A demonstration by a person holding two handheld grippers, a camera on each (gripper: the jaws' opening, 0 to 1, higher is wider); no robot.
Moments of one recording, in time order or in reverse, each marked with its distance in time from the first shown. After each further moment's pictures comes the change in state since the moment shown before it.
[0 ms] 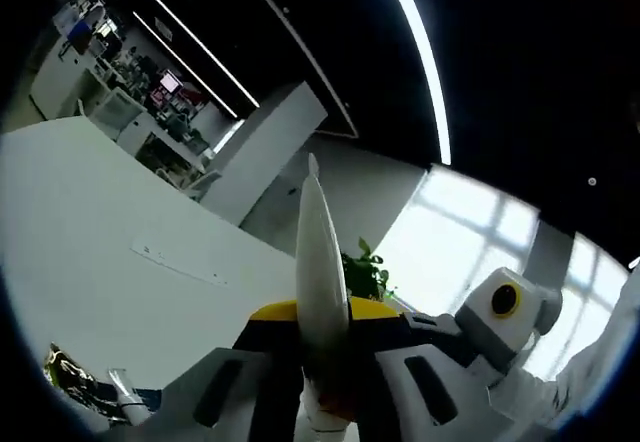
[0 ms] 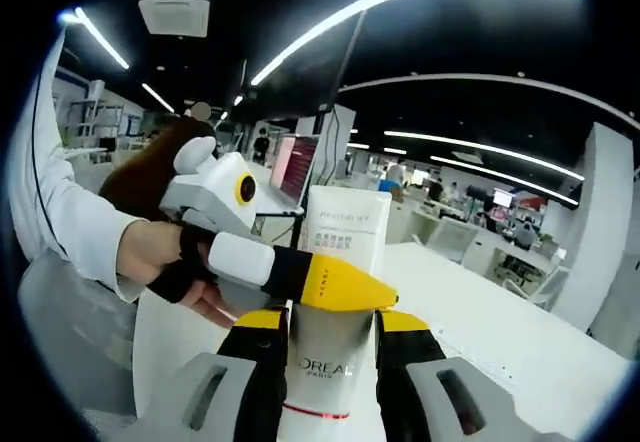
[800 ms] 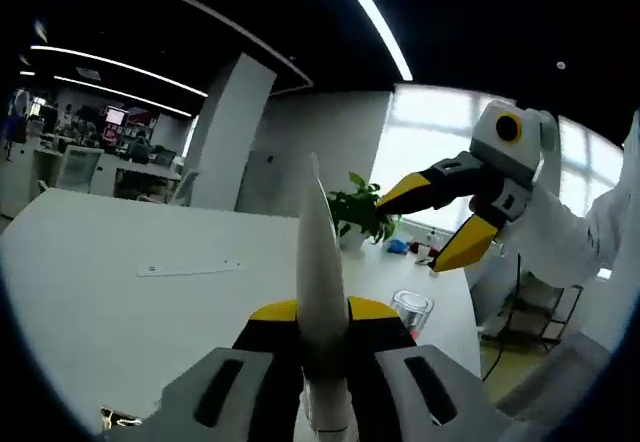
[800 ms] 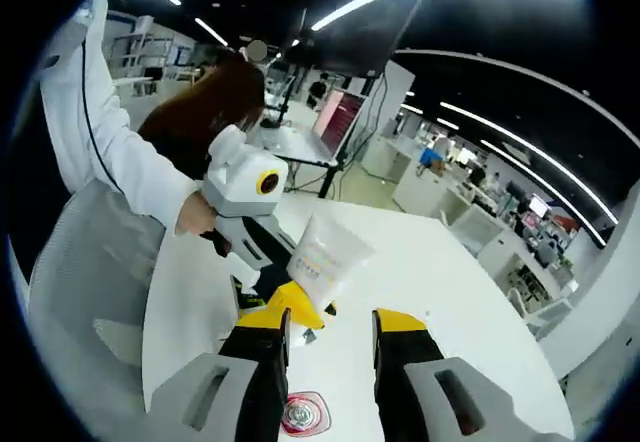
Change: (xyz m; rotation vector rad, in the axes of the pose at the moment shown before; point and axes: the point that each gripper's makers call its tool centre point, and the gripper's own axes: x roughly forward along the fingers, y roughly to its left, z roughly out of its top) left arm 0.002 0.004 -0.072 0.404 0.253 -0.125; right arm -0.046 -0.023 0.004 -0.234 0.199 0.209
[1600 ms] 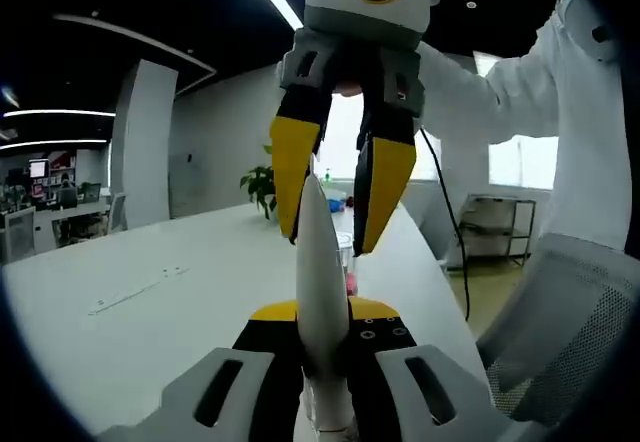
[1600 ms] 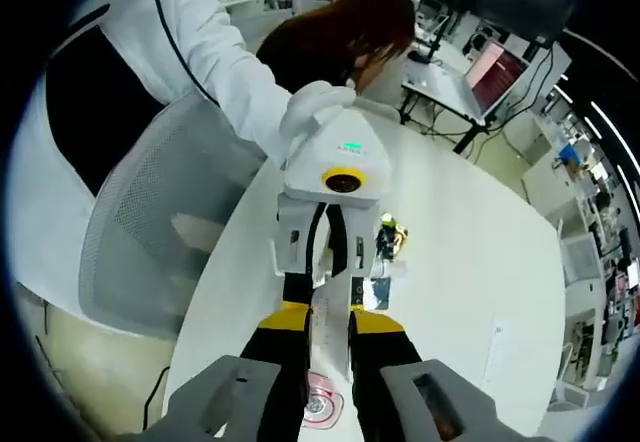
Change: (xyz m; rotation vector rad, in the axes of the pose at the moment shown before) left arm 0.003 -0.054 -0.041 0.257 0.094 -0.295; right arm 0.028 0.059 -0.021 -0.311 0.336 0.546
